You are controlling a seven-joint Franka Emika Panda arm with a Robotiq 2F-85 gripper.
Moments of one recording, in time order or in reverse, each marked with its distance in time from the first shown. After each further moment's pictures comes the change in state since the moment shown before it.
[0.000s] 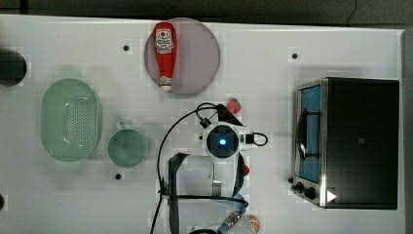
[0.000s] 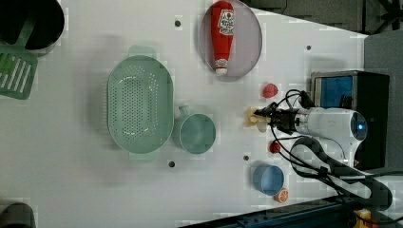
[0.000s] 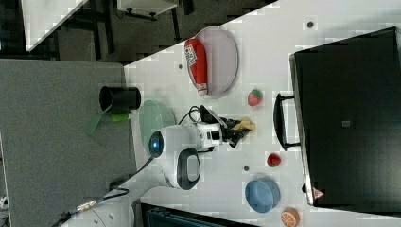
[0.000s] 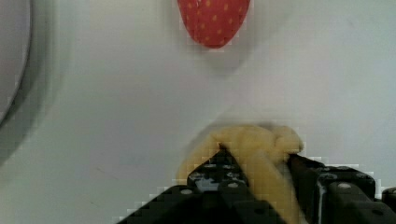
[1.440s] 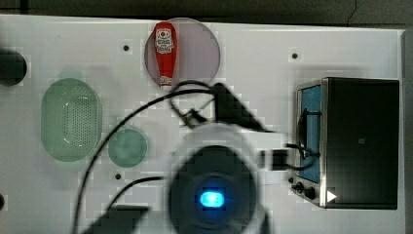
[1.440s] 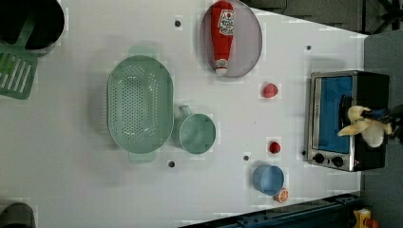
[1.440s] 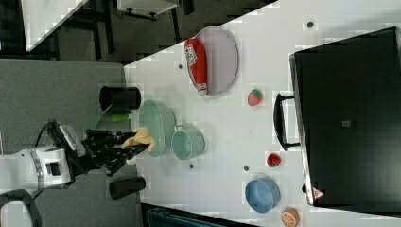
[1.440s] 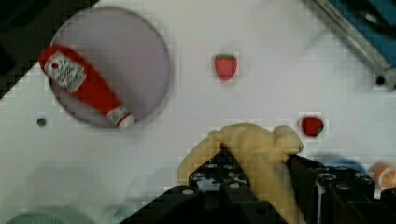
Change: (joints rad) arm -0.025 -0.704 0.105 0.365 -0.016 -0.998 0.078
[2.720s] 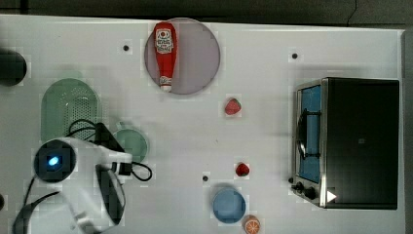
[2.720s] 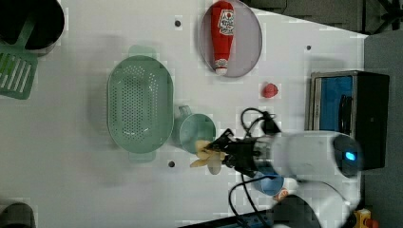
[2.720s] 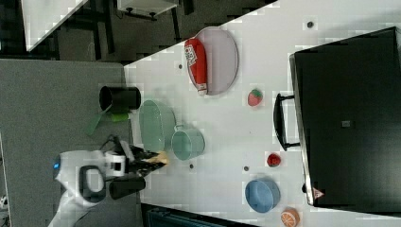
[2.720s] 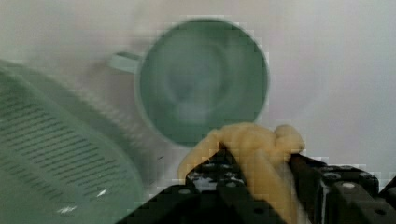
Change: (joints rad) arm 0.106 0.403 0.418 -0.254 0.143 0.441 0.556
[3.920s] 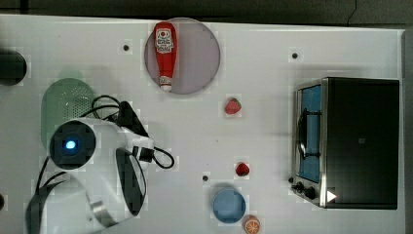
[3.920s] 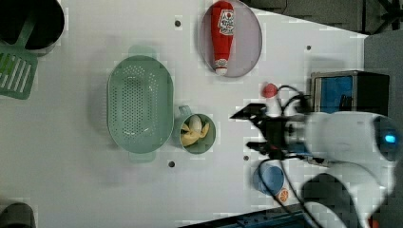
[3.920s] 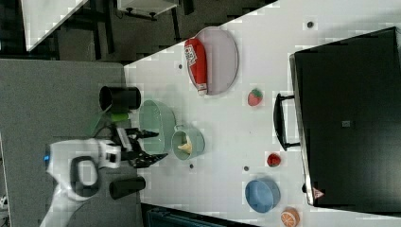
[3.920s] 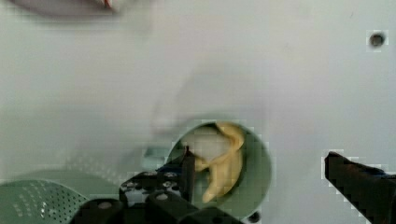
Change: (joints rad) arm -0.046 -0.101 -0.095 0.078 -0.107 -0.104 0.046
